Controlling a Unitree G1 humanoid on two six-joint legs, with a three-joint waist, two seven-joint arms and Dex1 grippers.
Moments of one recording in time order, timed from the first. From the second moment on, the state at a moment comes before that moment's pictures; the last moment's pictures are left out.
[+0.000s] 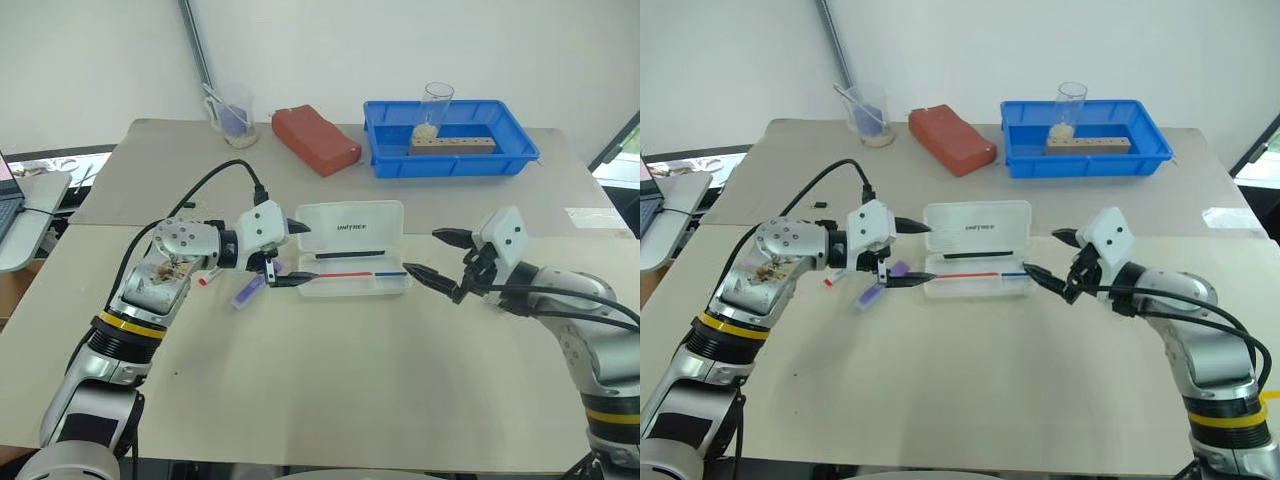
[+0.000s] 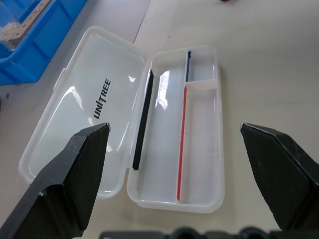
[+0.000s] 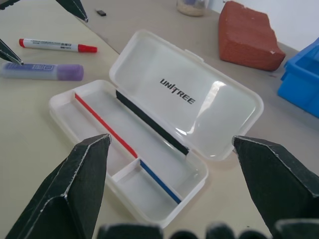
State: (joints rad) left arm -0.62 0.63 -0.26 0.00 -0.20 0.25 -1.09; right arm -0.20 -0.72 -0.10 -0.40 0.42 0.56 0.72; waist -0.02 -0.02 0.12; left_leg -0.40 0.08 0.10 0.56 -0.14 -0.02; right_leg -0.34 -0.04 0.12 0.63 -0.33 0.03
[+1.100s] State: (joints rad) left arm -0.54 0.49 -0.45 0.14 0.00 0.16 -1.13; right arm -0.13 -0.76 -0.09 -0.51 0.46 0.62 0.79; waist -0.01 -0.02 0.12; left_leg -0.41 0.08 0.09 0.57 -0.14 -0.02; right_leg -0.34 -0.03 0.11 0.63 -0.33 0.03
